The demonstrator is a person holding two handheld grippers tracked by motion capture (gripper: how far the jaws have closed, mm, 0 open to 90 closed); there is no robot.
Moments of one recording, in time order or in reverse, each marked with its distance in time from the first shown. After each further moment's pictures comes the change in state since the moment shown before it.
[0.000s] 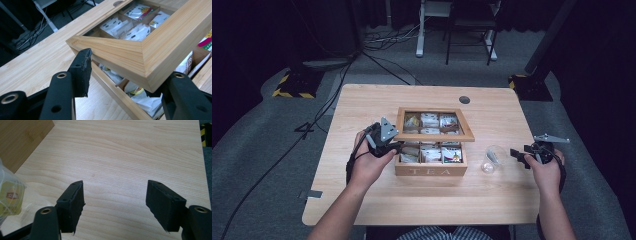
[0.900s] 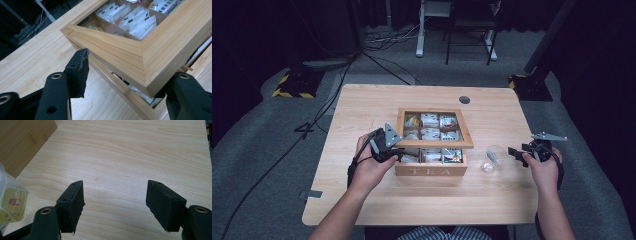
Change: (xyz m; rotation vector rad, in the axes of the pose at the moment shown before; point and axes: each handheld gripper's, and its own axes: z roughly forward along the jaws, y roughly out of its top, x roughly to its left) left arm -0.011 -0.008 0.004 0.075 0.016 0.044; right arm 0.002 0.005 0.005 -0.001 0.016 0.000
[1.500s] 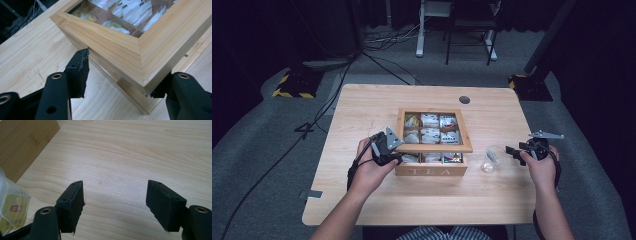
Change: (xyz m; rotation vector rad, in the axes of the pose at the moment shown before) left arm -0.005 -0.007 0.003 0.065 -0.032 0.005; right arm 0.003 0.004 0.007 0.003 0.016 -0.005
